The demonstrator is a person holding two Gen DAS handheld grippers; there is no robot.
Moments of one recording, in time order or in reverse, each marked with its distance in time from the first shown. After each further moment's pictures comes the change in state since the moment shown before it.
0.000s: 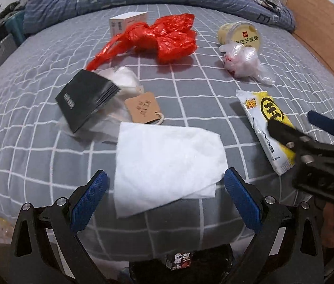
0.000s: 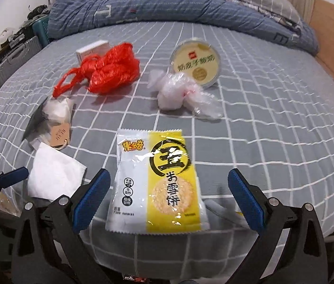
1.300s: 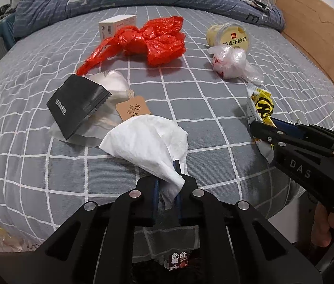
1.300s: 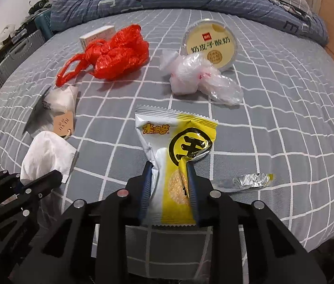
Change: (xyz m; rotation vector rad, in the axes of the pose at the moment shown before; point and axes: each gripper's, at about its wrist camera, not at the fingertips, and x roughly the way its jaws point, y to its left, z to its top) left arm -0.007 0.004 0.001 0.023 -0.010 -0.069; right arm 0.002 0.008 -0.001 0.004 0.042 0.046
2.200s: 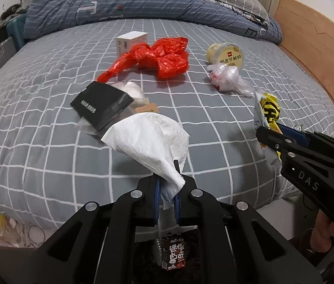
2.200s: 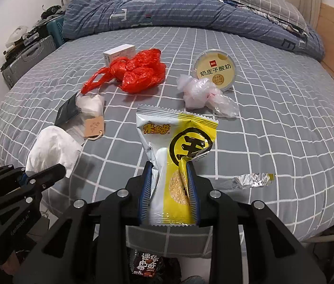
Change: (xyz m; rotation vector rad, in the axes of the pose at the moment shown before) left arm -0.050 0.014 -0.019 -0.030 -0.072 -0.009; right arm -0.056 0.025 -0.017 -0.030 -0.073 -0.007
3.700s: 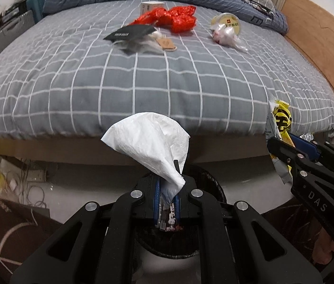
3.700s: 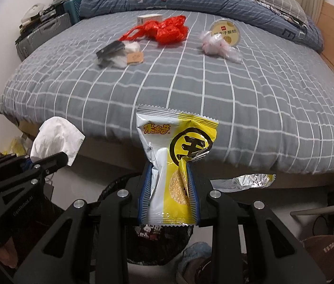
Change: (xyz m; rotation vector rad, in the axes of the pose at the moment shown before) left arm -0.054 0.005 -0.129 -0.069 0.084 0.031; right arm -0.065 0.042 -0.126 -0.049 0.088 0.005
